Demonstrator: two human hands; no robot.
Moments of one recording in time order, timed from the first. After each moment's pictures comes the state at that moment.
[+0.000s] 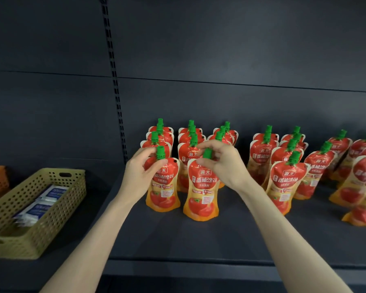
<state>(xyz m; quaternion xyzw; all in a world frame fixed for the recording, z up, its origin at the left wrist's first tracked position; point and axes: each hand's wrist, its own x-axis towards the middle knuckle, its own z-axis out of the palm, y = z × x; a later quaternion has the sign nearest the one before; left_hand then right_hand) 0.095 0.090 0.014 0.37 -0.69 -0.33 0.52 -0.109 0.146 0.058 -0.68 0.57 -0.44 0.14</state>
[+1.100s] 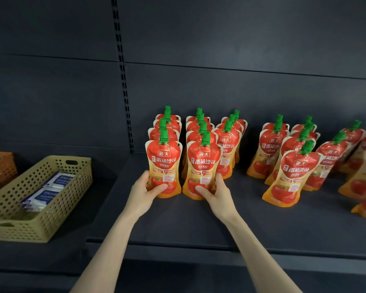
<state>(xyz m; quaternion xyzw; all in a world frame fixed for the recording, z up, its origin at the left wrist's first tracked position) 0.115 0.090 -0.079 0.45 -0.63 -0.46 0.44 -0.089 0.149 -0.074 -0.54 0.58 -0.52 0.32</state>
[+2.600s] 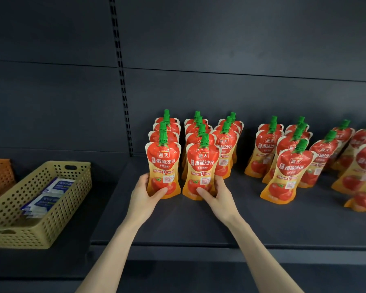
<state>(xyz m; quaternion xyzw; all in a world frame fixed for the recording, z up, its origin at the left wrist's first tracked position) 0.117 0.101 -0.079 0.50 -0.64 -0.38 0.45 -0.083 0.163 -0.066 -0.53 0.62 -0.50 0.29</state>
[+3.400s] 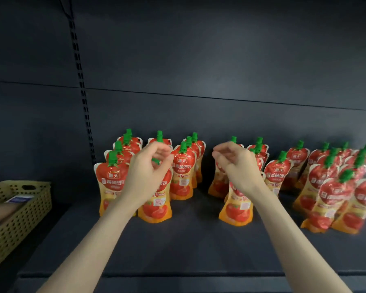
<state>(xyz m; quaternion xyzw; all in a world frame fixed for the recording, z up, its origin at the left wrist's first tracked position) 0.002 0.145 0.063 0.34 -0.75 -0.18 0.53 -0.202 0.192 0.079 -0.62 0.60 -0.50 0.04</state>
